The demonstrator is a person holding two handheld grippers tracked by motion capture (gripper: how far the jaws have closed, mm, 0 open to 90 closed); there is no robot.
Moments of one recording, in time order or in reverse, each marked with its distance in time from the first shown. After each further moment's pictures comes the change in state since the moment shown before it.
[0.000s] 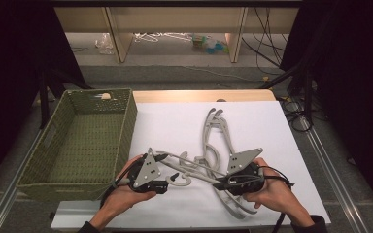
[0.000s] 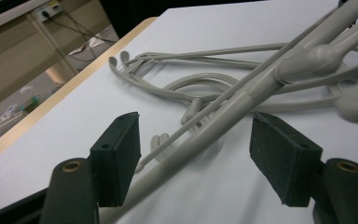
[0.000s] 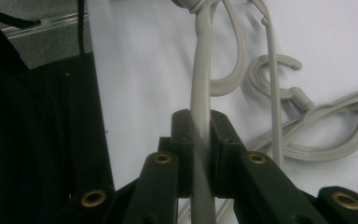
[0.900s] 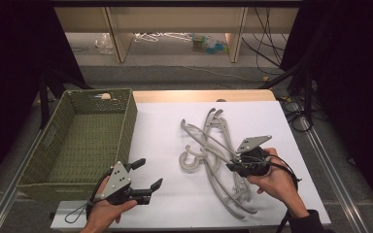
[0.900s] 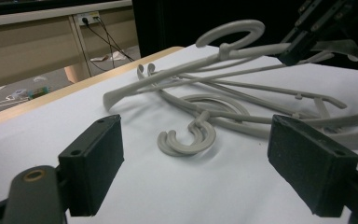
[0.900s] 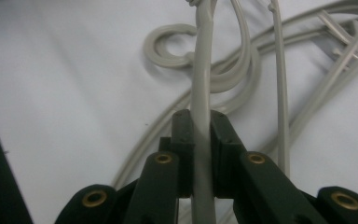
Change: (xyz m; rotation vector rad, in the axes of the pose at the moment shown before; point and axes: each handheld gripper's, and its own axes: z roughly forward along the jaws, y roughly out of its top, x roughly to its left) left arm -0.001 -0.031 -0.047 -0.195 0.092 -0.251; right arm -0.040 -0.014 -0.005 0.041 -0.250 0.207
